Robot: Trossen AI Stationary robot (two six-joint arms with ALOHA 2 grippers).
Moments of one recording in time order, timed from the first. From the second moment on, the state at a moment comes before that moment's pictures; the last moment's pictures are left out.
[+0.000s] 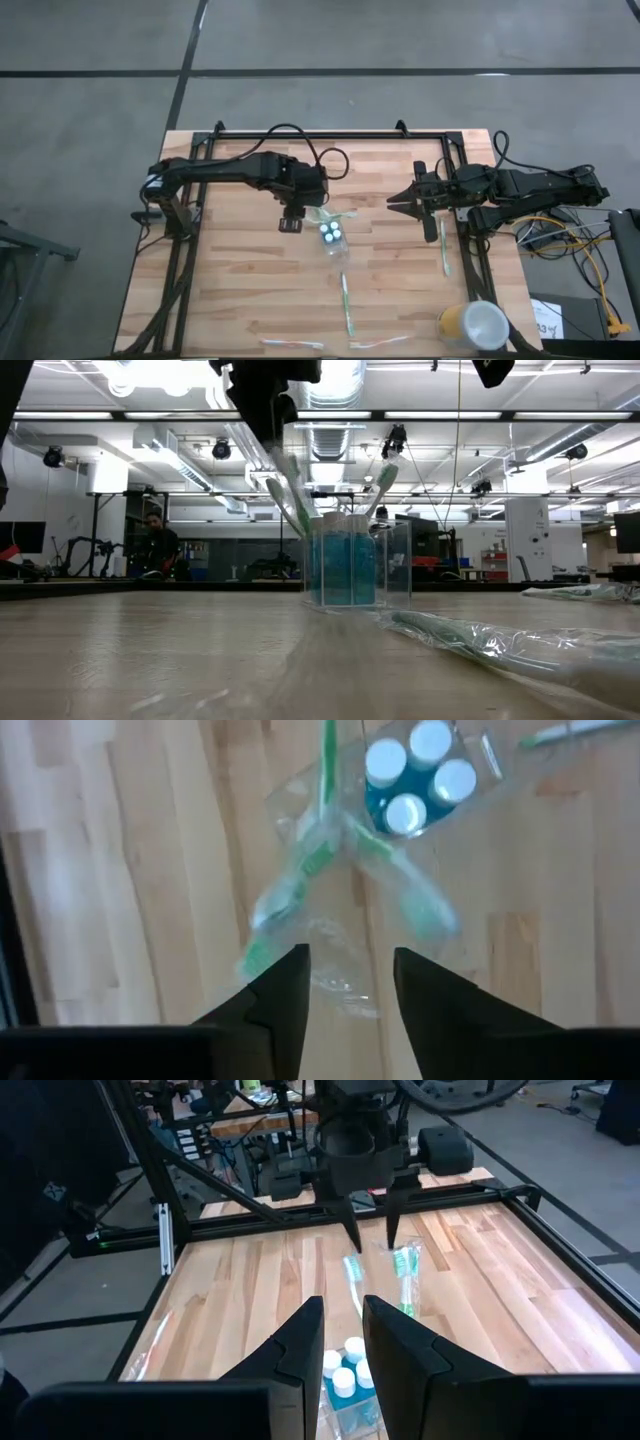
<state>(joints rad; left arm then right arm) 0.04 1.75 1.76 -1.26 -0.07 0.16 0.12 0.81 0.85 -0.30 0.08 0.20</state>
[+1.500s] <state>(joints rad) -0.19 1.62 1.82 -0.98 -0.12 0.06 0.12 0.81 0.85 -0.31 0.08 0.20</state>
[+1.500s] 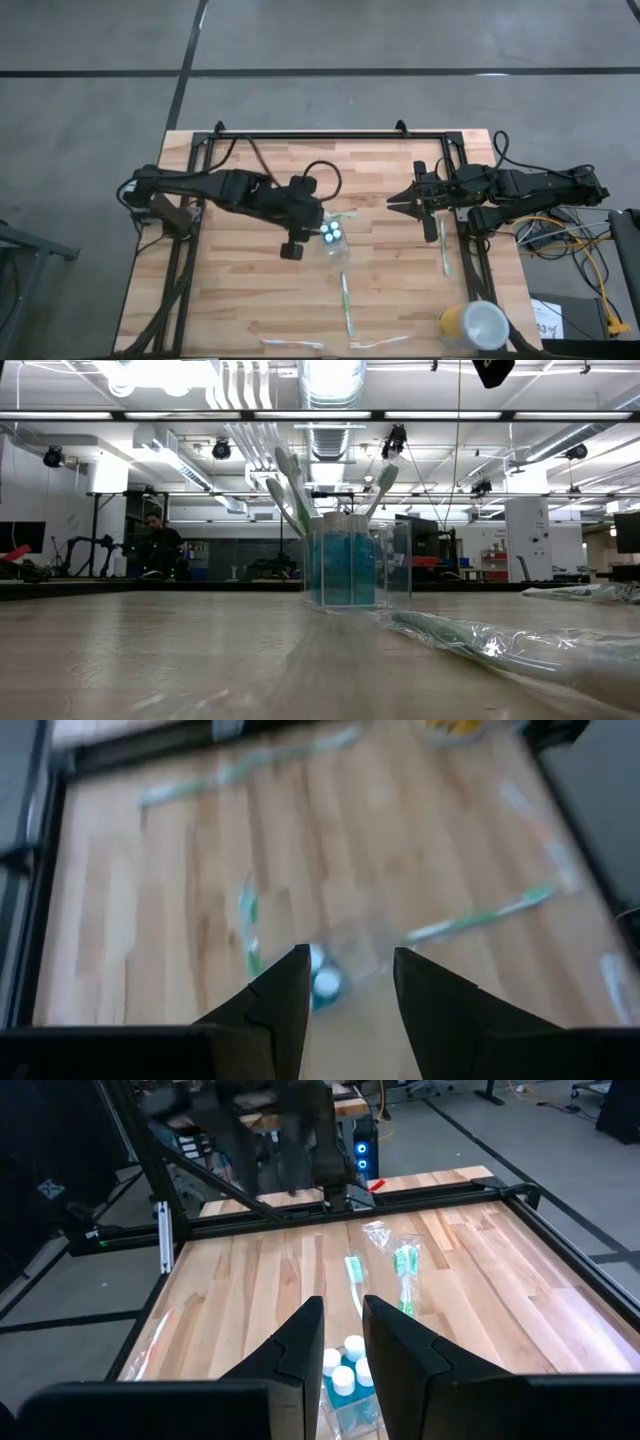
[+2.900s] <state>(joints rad) -0.25 0.58 0.58 -0.03 0.08 0.17 0.12 0.81 0.85 -0.31 0.08 0.20</state>
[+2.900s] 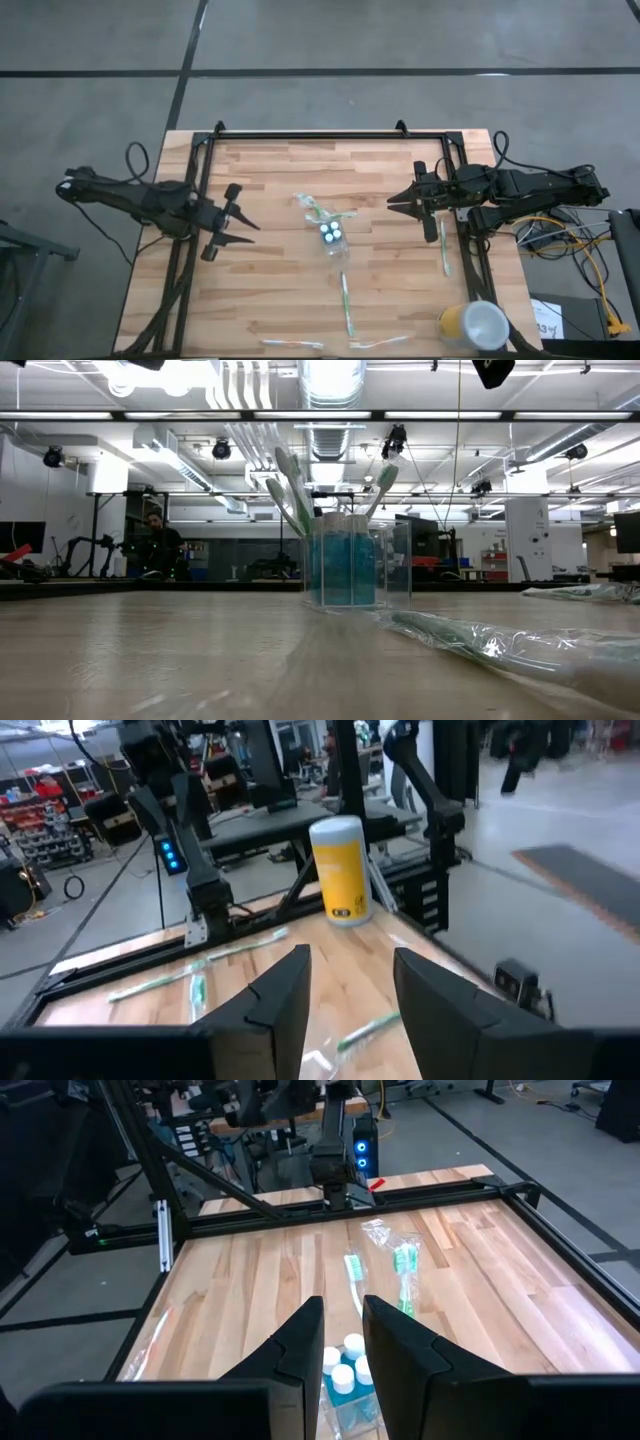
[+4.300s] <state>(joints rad) -0.25 0.40 0.32 0.10 0.01 0.18 0.12 0.81 0.85 -0.31 0.08 0.20</state>
